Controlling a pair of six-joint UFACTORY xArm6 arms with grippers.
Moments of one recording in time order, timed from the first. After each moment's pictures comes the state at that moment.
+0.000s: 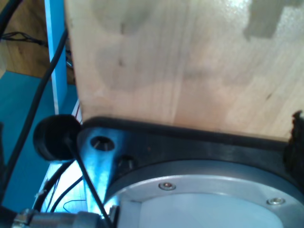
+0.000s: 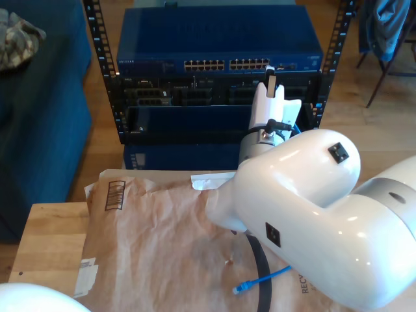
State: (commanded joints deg) left arm 96.9 -28.9 -6.0 7.2 61.2 -5.0; right arm 30.6 37.0 -64.2 44.6 -74.7 73.9
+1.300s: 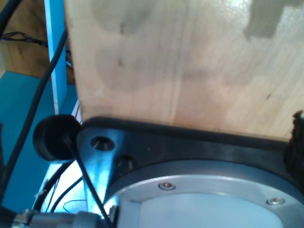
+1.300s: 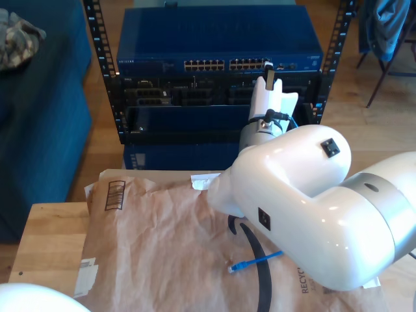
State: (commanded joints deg) left arm 96.9 -28.9 -6.0 7.1 61.2 -4.9; right arm 28.2 42.4 -72.2 42.7 -71.9 74.2
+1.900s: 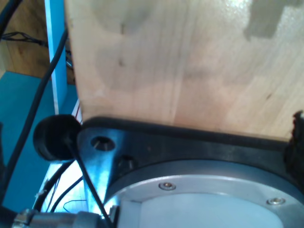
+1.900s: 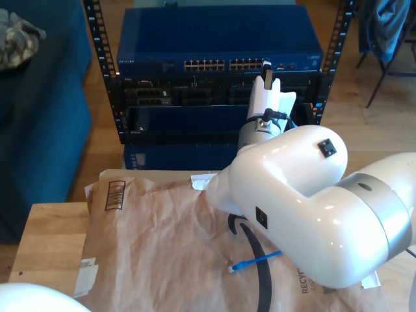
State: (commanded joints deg) left arm 96.9 -28.9 -6.0 7.1 61.2 -5.0; right arm 27.7 43.5 -73.4 42.3 -71.5 74.2
